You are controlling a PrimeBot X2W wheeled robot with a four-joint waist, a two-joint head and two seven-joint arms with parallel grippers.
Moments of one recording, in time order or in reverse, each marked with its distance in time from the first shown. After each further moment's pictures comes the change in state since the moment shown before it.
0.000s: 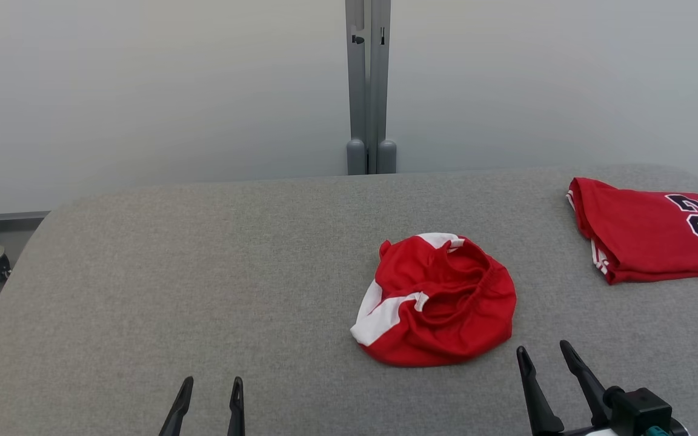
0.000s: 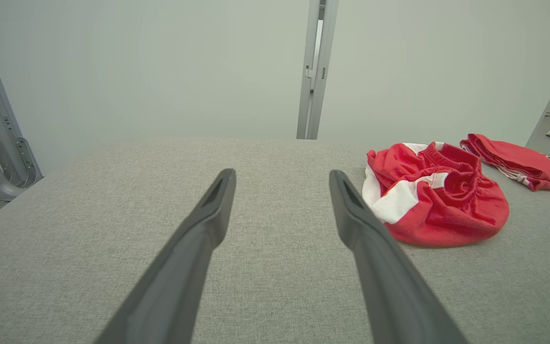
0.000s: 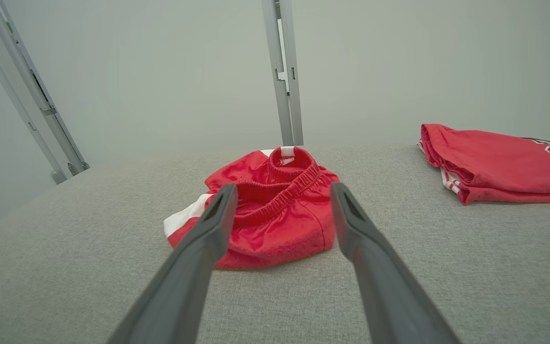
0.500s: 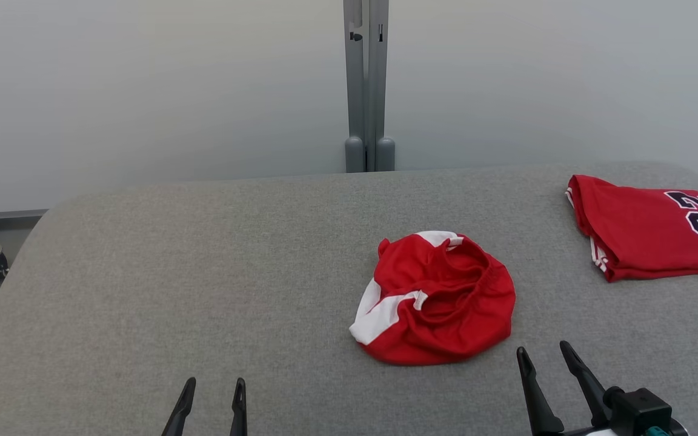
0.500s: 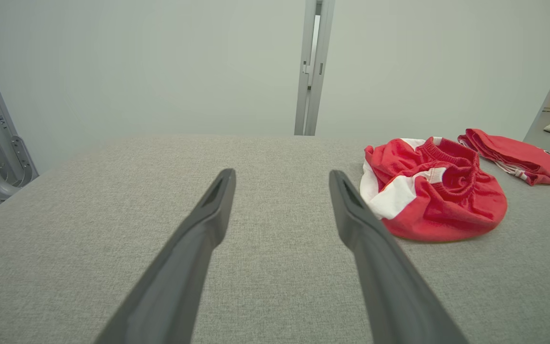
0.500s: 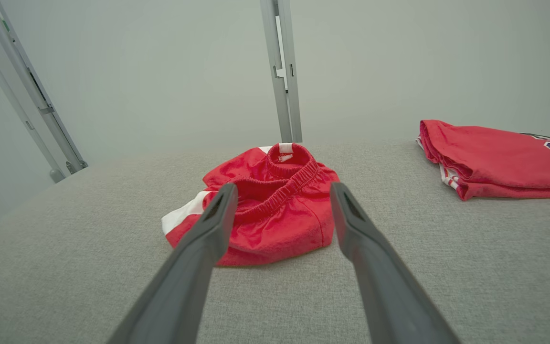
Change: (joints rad) left arm 0.000 0.000 -0.005 0.005 0.005 0.000 0.000; right arm 0.000 0.000 0.000 0.002 0.001 0.000 0.000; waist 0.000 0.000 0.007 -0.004
